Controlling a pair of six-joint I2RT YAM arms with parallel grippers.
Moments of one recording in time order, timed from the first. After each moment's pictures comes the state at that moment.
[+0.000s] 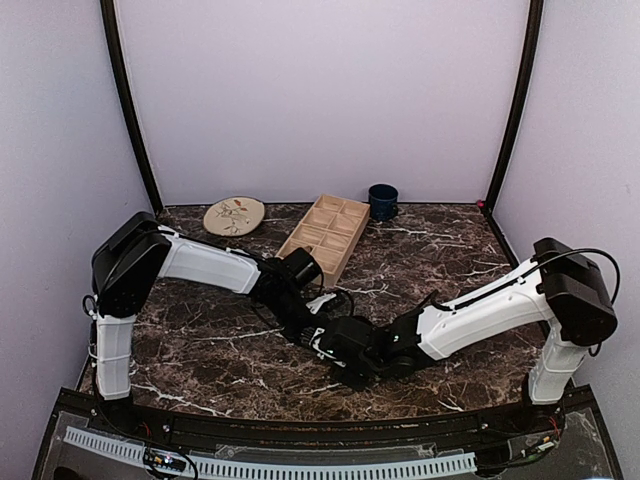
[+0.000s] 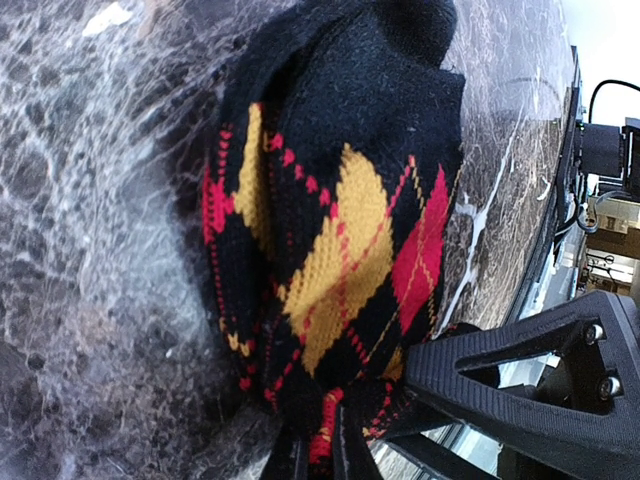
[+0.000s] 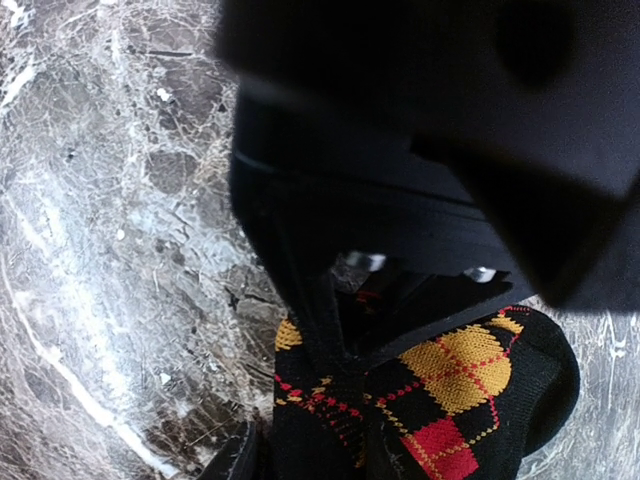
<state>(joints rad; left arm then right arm) -0.87 2.08 1.32 -0.48 0.63 -0.36 1.30 1.80 0.98 -0.27 0.37 0.04</state>
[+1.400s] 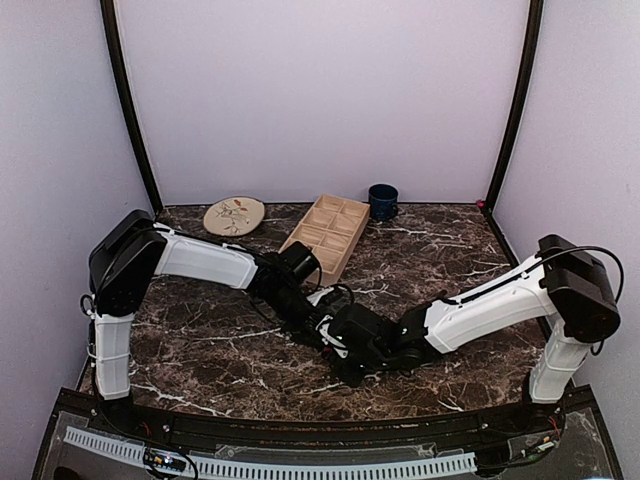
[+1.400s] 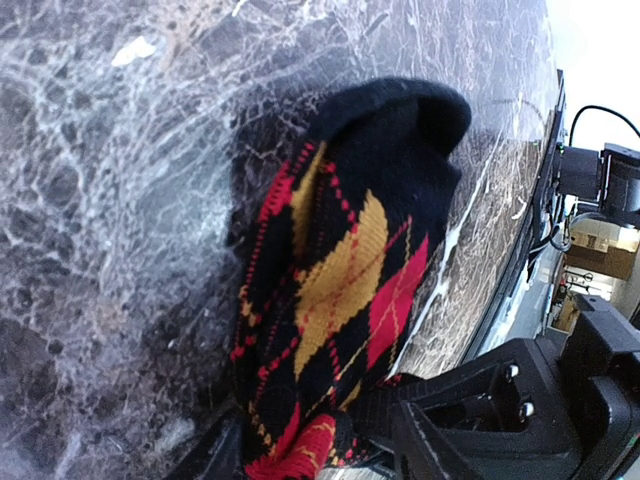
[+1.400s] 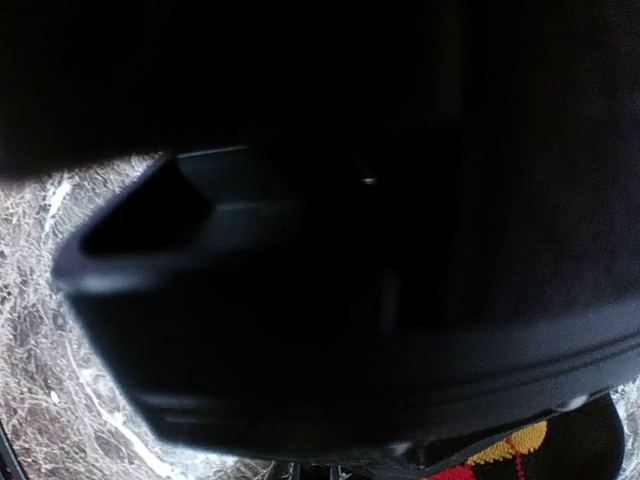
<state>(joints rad) -0.86 2.07 1.34 -0.48 0.66 -0.43 1.24 1.77 0.93 -0.17 0.17 0.21</state>
